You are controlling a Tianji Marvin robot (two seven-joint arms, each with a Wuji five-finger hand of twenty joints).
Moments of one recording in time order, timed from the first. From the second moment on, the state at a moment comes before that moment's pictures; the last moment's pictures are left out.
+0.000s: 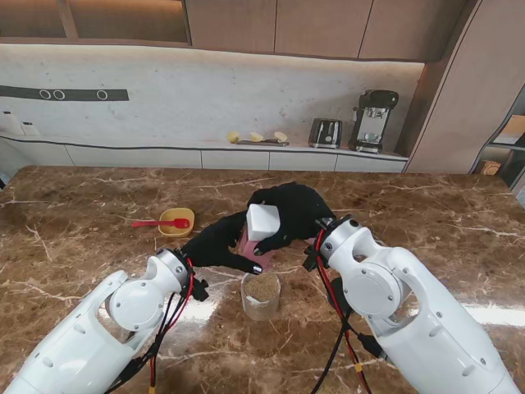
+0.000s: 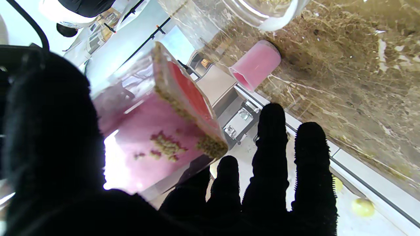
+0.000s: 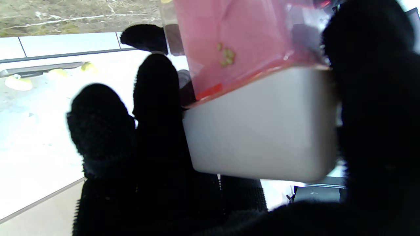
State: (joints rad) left arm 1.44 -1.11 -1.05 -1.60 0.35 -0.21 -0.09; right arm -1.44 -1.08 1.10 -1.87 -0.67 -0.11 0.07; left_hand 0.66 -0.53 0.00 -0.03 0.37 0.11 0.13 0.23 0.29 0.05 0.16 0.20 0.63 0.19 0.55 0.81 0.25 0.24 1.02 0.68; right_hand 0.49 -1.04 0.81 -0.32 0.80 -0.02 0.69 0.58 1.15 0.10 0.45 0.73 1.26 0.08 0.82 0.65 1.05 0.14 1.45 0.32
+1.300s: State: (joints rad) left arm 1.49 -1.18 -1.03 -1.53 0.19 -0.29 0.08; right arm -1.41 -1.04 1.18 -1.91 -0.70 -0.16 0.39; left_hand 0.76 -0.74 0.38 -0.13 0.69 0.05 0.61 0.50 0.98 0.09 0.22 0.79 0.99 0.23 0.77 0.98 0.49 0.30 1.31 0.69; right_hand 0.45 -0.88 0.86 -0.25 0.75 0.05 0.42 0.51 1.04 0.06 0.36 0.56 1.08 0.07 0.68 0.64 0.81 0.14 1.34 0.33
